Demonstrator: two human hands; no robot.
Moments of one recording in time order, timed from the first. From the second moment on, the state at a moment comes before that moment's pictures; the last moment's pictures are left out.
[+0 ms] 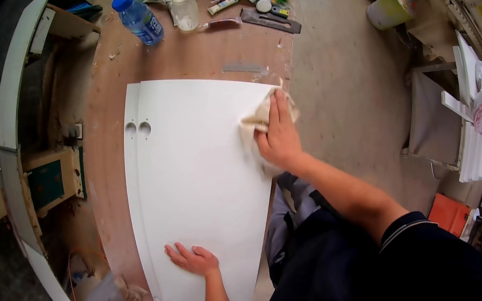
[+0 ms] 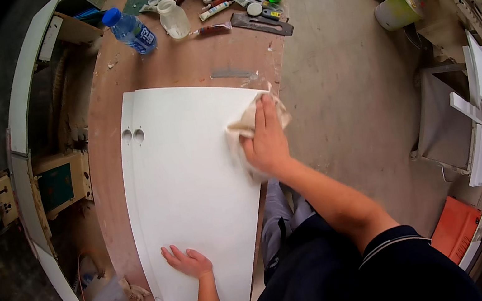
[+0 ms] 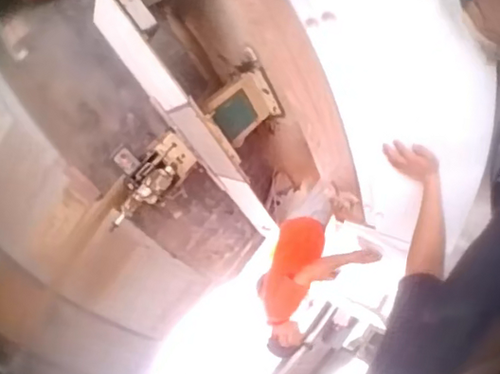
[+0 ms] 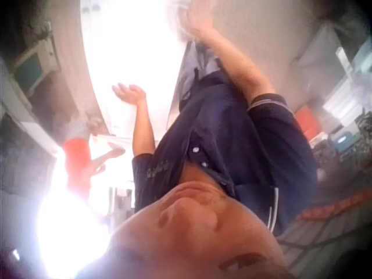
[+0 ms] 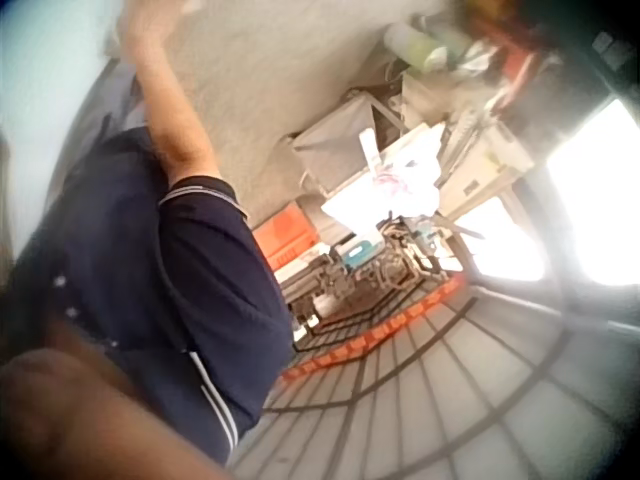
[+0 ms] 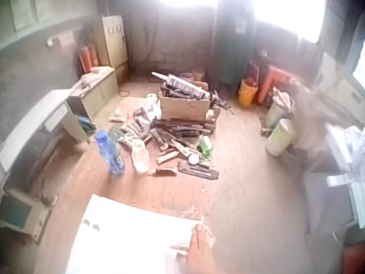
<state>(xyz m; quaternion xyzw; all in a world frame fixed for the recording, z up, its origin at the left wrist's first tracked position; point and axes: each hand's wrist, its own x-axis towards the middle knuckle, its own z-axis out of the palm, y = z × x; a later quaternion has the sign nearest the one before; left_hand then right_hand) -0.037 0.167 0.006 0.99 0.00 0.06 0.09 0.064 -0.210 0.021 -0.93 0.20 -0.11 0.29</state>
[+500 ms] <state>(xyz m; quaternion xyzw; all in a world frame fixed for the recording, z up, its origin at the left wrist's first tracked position) -0.039 0.167 0.008 0.99 -0.01 0.06 0.09 0.035 -0.205 0.024 -0.96 0.05 -0.02 0.28</state>
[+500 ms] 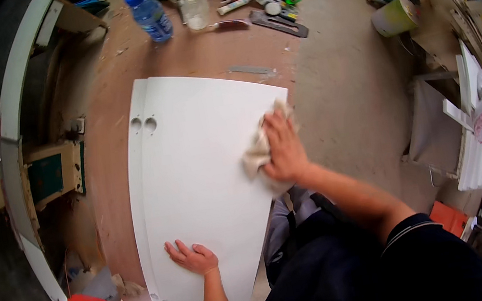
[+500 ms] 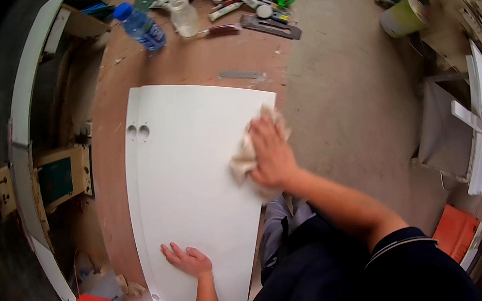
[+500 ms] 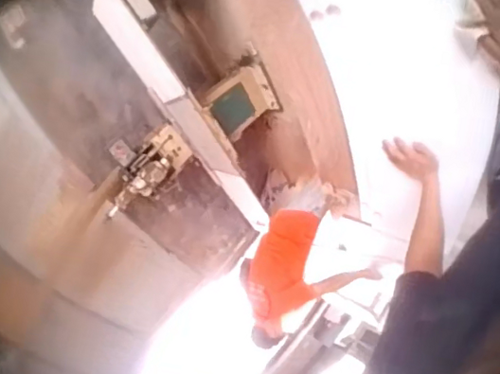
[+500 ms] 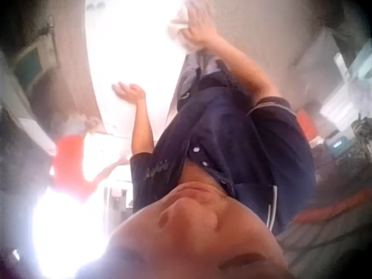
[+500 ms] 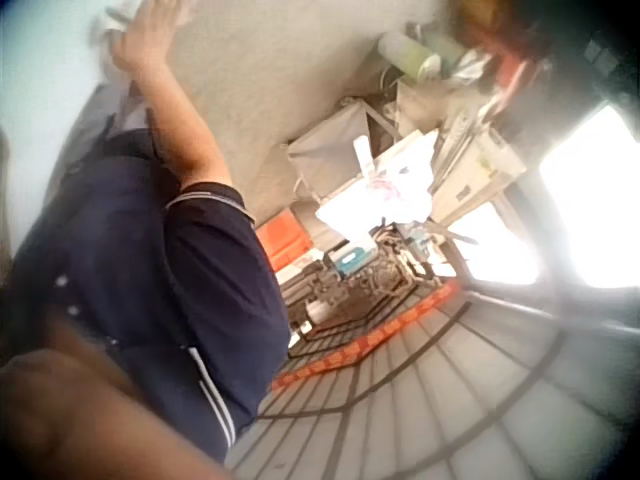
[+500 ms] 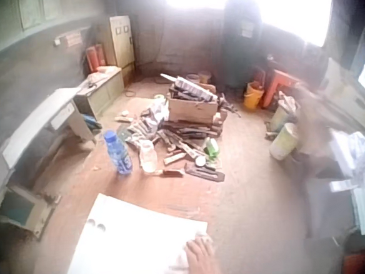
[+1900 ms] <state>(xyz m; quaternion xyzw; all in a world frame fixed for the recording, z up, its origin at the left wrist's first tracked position) 0.072 -0.072 0.088 0.57 0.07 -0.50 0.65 -0.005 -0.231 0.074 -0.69 0.34 0.07 0.63</state>
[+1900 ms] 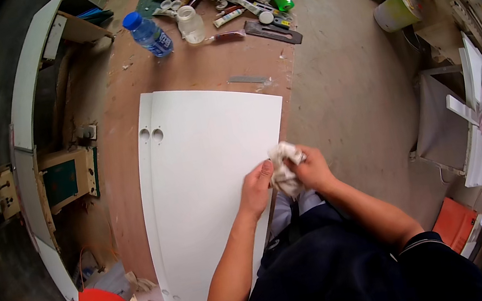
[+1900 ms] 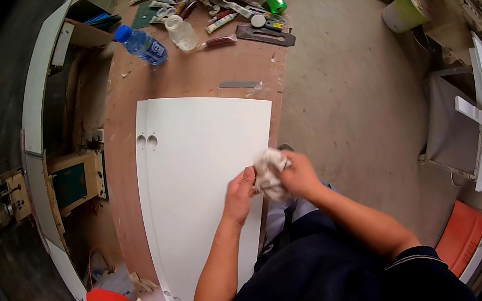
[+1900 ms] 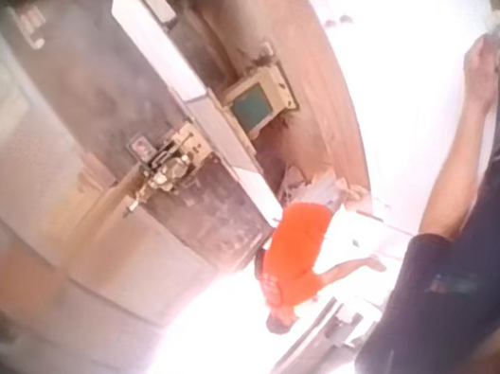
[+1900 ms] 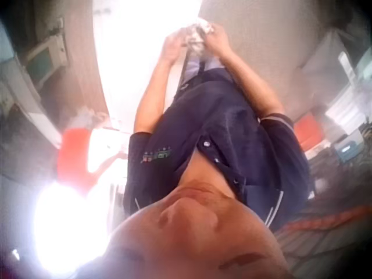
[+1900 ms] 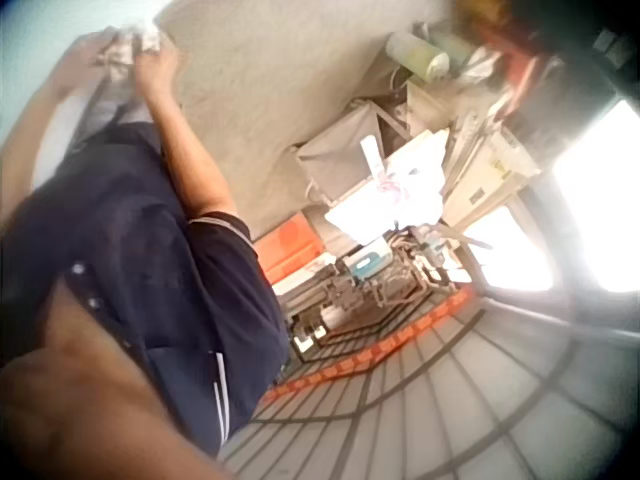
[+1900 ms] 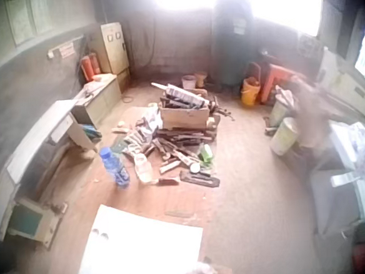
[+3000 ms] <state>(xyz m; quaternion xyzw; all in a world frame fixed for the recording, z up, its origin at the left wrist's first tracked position) 0.114 0.026 0.015 0.94 -0.31 0.02 0.15 0.106 -0.277 -0.008 -0.60 0.56 -0.10 0.56</state>
